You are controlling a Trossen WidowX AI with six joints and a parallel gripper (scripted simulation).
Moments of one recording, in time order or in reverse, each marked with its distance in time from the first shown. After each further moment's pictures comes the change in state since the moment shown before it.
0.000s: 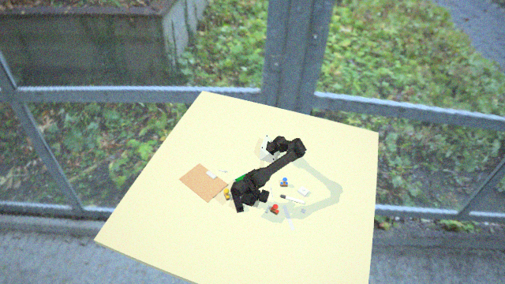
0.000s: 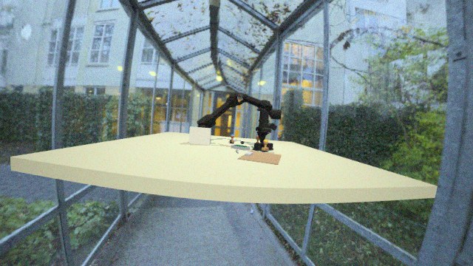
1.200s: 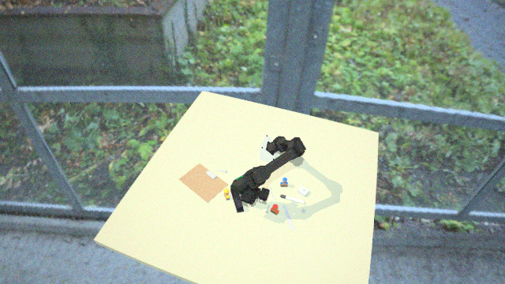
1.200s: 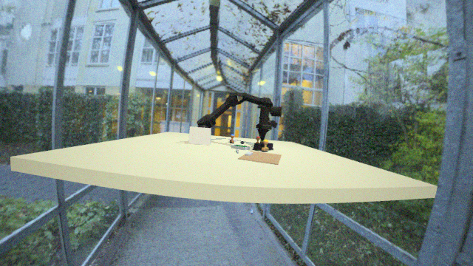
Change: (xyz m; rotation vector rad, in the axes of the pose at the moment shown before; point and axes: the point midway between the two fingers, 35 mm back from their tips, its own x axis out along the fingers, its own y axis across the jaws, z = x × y) arm -0.017 0.000 0.001 0.001 0.000 -0.002
